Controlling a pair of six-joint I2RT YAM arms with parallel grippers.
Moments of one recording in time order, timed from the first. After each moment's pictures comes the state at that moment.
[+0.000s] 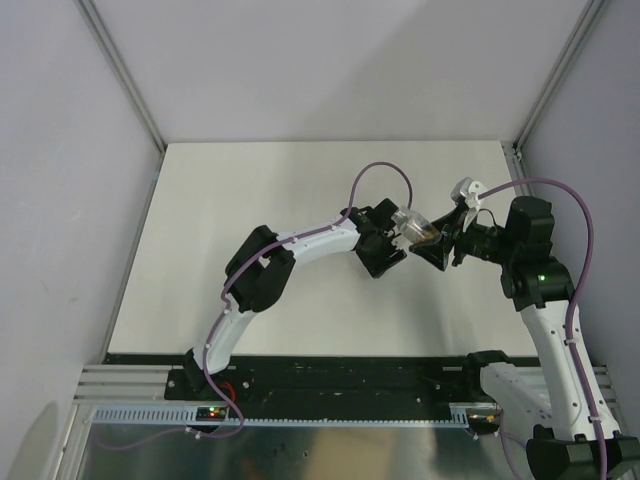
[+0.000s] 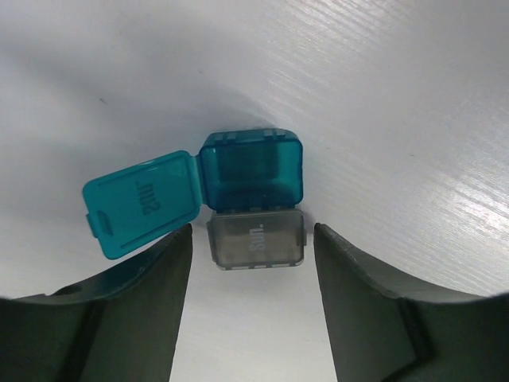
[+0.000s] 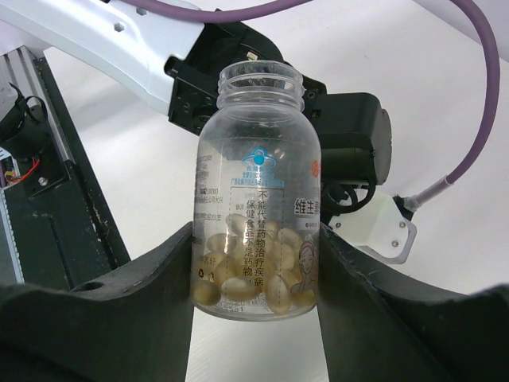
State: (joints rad) left arm -0.91 2.26 1.81 -0.68 0.08 0.17; right arm 0.10 0.83 0.99 -0.51 -0.90 -0.22
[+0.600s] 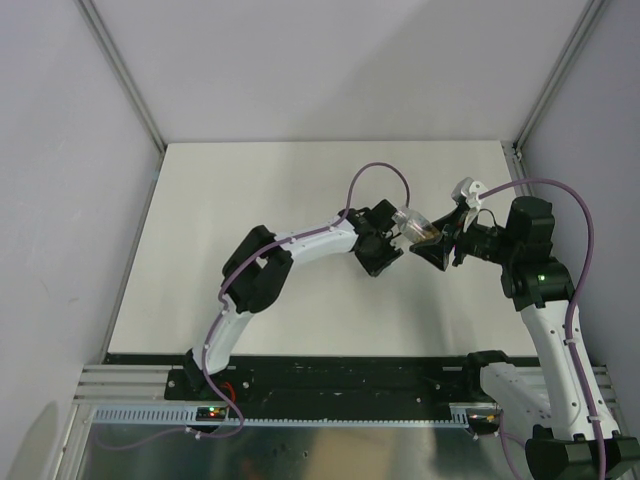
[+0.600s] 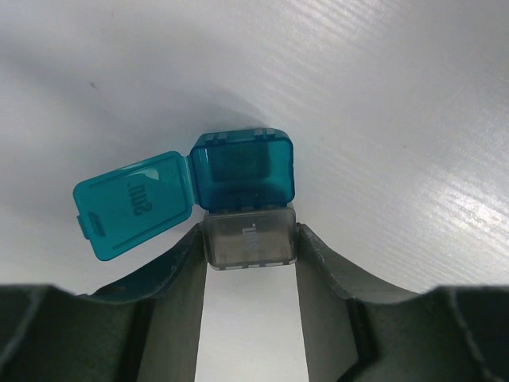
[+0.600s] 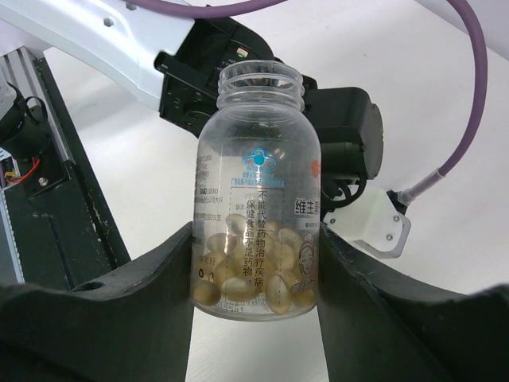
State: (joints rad) left arm -0.90 2.25 1.79 -0.66 0.11 0.14; right arm 0.09 0.83 0.98 -0.51 -0.91 -0.22
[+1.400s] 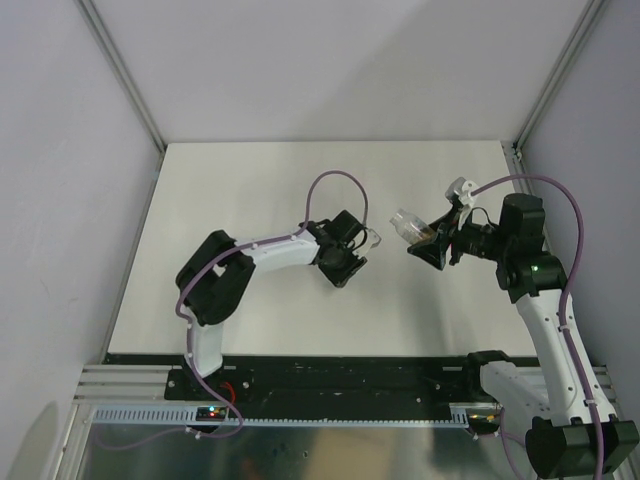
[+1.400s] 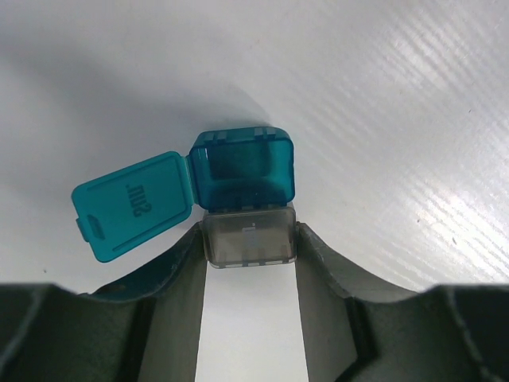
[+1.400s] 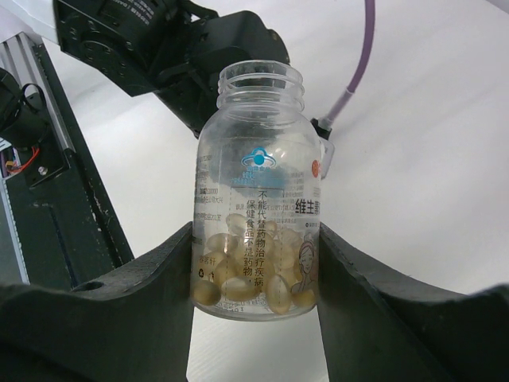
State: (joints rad) left arm -0.83 1.95 1.33 -0.54 0.07 0.09; right arm 0.09 0.89 0.96 -0.52 -0.91 -0.25
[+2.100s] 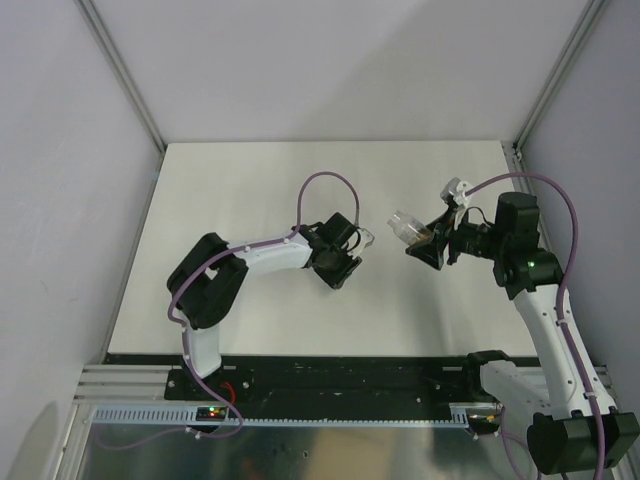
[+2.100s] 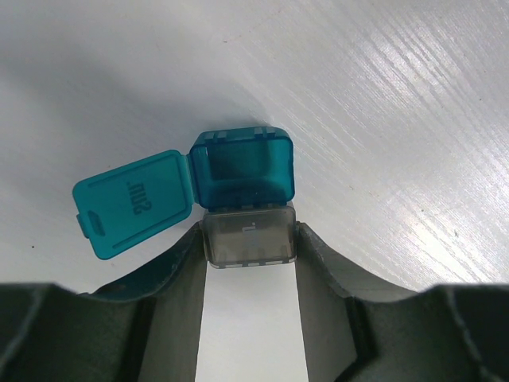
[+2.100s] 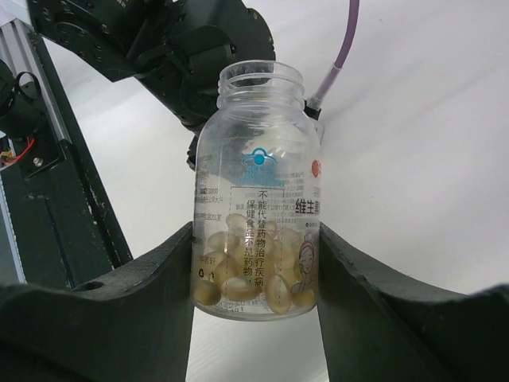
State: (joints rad) left arm -0.81 1.88 1.22 -0.47 0.07 0.02; right arm 0.10 0.91 0.96 -0.52 -0.91 -0.27
